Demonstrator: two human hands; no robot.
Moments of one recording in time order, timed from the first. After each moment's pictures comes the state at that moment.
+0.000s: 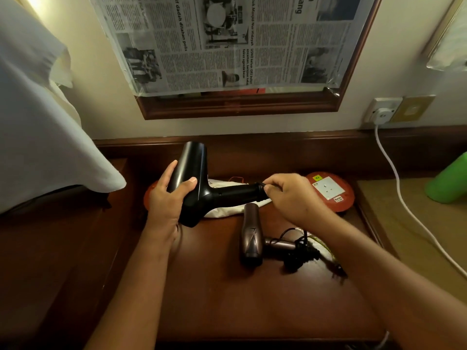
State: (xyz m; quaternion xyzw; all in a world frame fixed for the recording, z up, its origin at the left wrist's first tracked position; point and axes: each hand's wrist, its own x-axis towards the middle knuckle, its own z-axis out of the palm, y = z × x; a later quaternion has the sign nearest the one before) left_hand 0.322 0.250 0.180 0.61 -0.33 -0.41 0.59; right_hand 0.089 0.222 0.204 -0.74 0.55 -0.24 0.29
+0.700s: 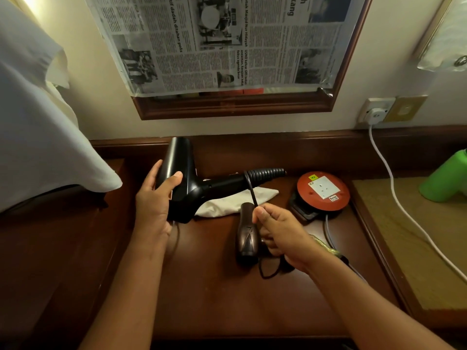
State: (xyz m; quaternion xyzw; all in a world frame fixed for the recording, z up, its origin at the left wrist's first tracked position) left_hand 0.317 0.256 0.189 0.58 -0.25 -0.42 0.66; right_hand 0.088 0.268 0.155 -0.50 0.45 -0.31 0.67
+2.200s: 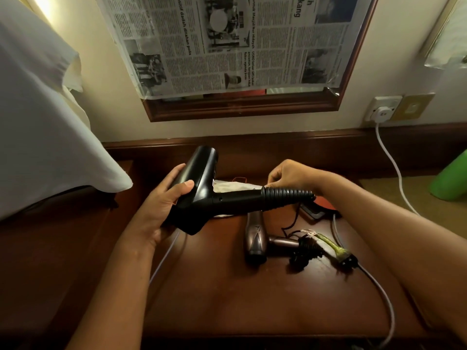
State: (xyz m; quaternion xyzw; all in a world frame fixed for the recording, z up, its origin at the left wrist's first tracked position) left_hand 0.354 0.268 0.192 0.51 -0.37 -0.59 0.50; right_hand 0.072 0.155 0.194 -0.78 0.45 -0.06 0.43
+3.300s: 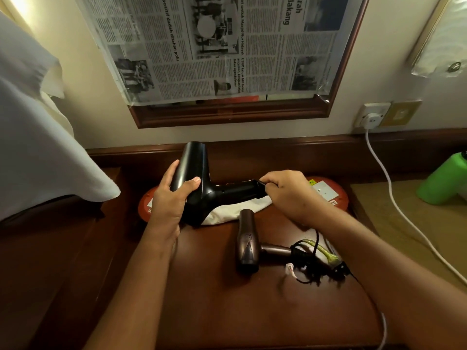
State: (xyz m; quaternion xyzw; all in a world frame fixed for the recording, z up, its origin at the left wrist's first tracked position) left_hand 0.305 0.237 0.195 0.60 -0.34 -0.43 0.59; right_hand 0.079 0.206 0.217 -0.78 0.53 -0.21 0.26
